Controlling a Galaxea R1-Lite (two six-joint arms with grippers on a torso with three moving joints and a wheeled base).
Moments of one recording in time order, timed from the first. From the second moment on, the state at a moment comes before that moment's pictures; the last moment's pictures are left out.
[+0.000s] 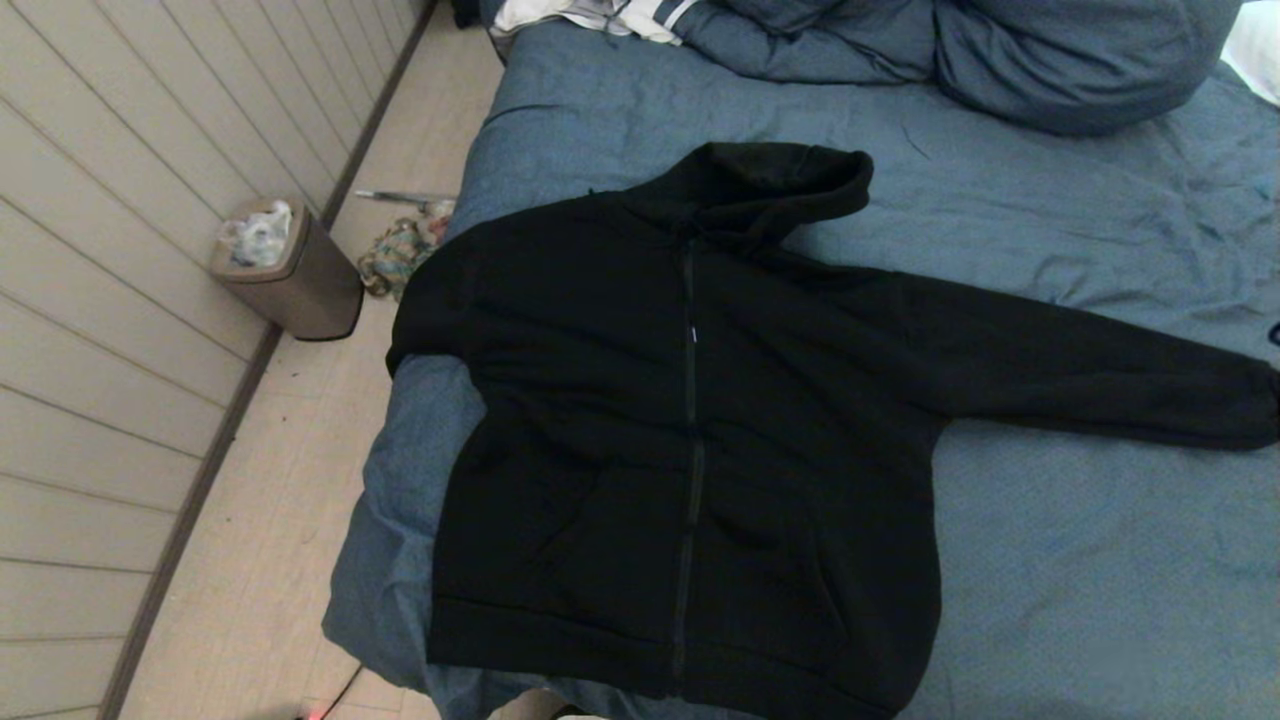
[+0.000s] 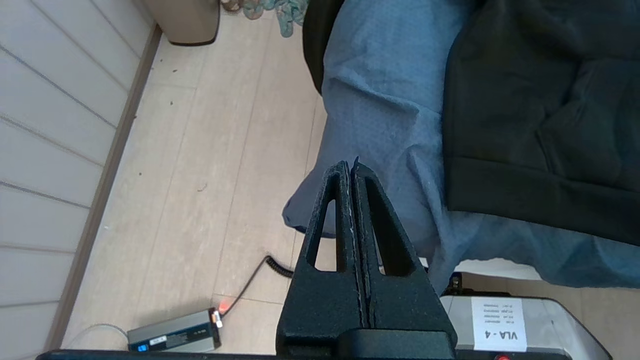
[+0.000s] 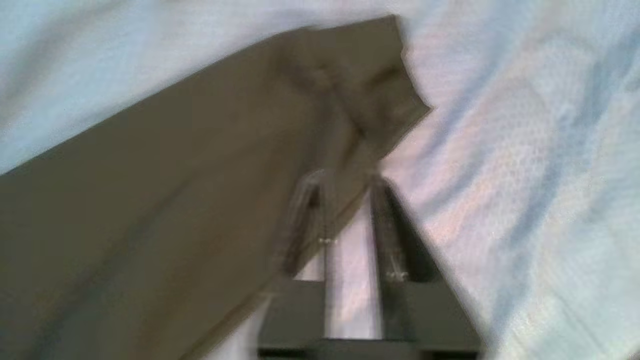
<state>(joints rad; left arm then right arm) 0.00 0.00 0.00 0.01 0.00 0.00 -0.83 2.21 -1.94 0.22 0.15 0.25</state>
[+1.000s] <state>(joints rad) 0.00 0.00 0.00 0.01 0.00 -0.01 -0.82 2.51 -1.78 -0.42 0.11 0.18</state>
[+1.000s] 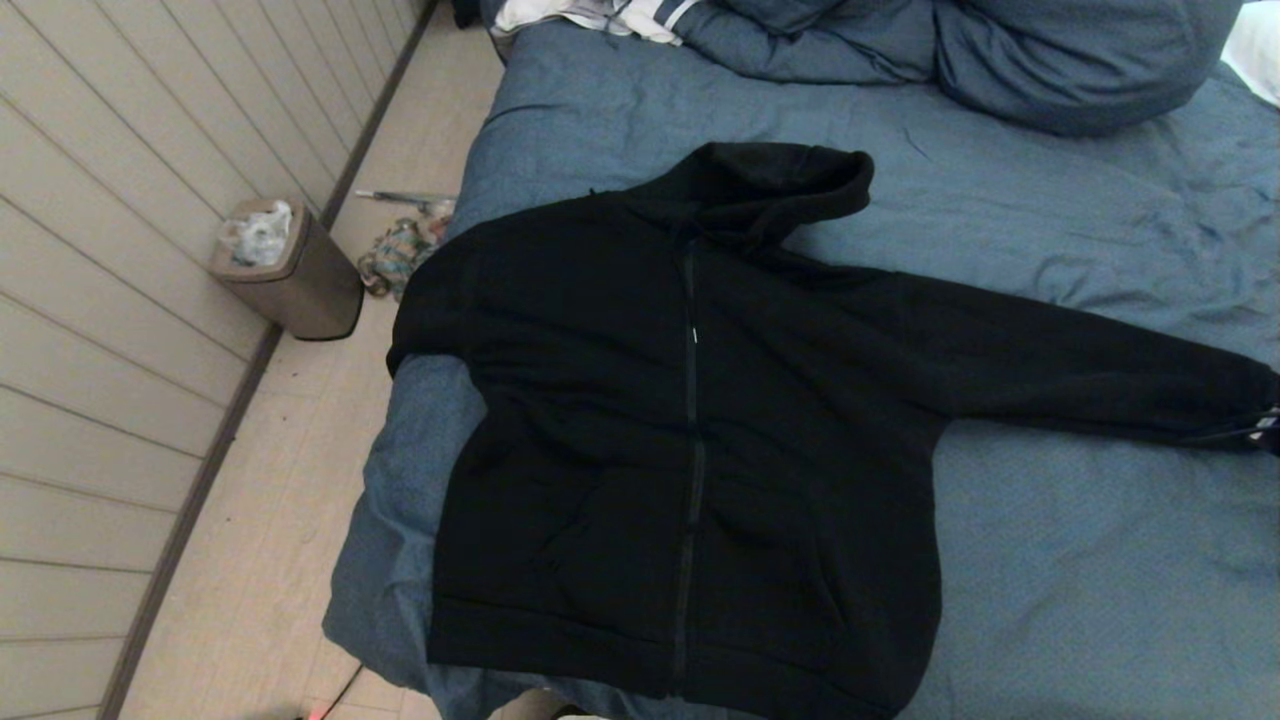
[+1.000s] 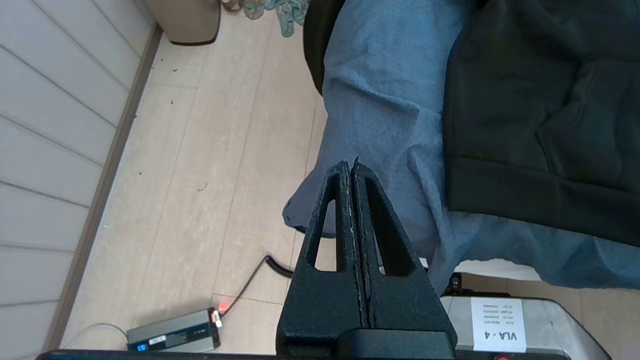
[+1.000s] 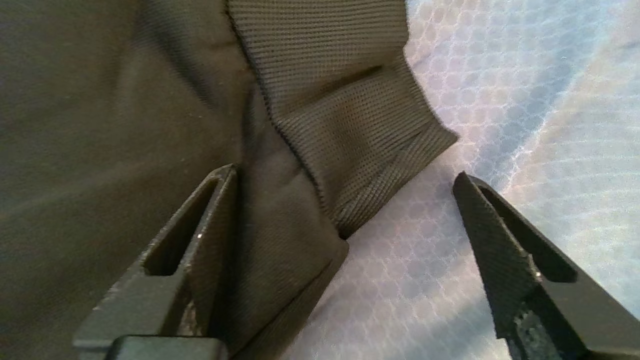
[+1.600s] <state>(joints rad) 0.00 0.00 0.00 0.01 0.00 -0.01 -0.78 2.58 -1.84 -0.42 0.02 0.18</state>
